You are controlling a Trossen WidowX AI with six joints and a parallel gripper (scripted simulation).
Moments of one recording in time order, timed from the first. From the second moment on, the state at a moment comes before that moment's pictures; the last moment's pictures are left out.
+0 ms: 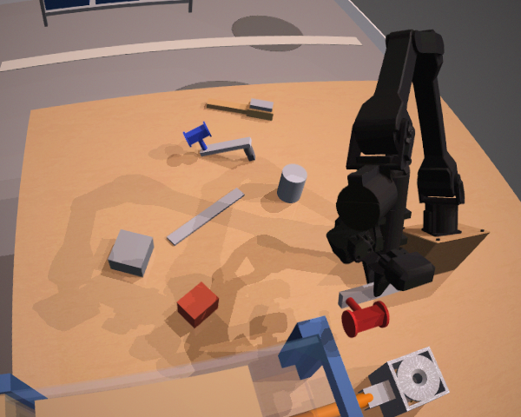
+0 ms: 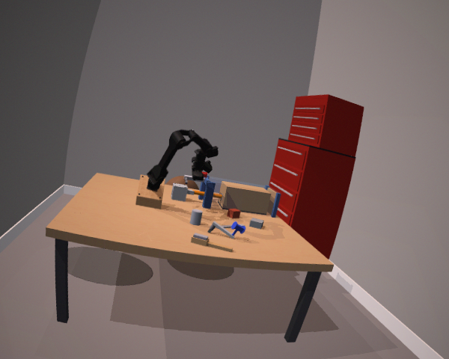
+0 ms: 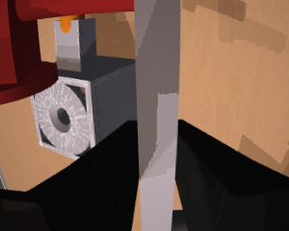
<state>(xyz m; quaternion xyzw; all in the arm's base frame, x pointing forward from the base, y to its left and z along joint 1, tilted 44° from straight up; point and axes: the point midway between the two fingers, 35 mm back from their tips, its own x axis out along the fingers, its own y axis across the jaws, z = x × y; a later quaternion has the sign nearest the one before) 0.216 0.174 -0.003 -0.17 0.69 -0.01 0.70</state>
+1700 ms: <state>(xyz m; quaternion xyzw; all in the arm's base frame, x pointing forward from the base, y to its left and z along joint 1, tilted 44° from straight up) 0.217 0.172 -0.003 0.13 0.70 0.26 0.65</state>
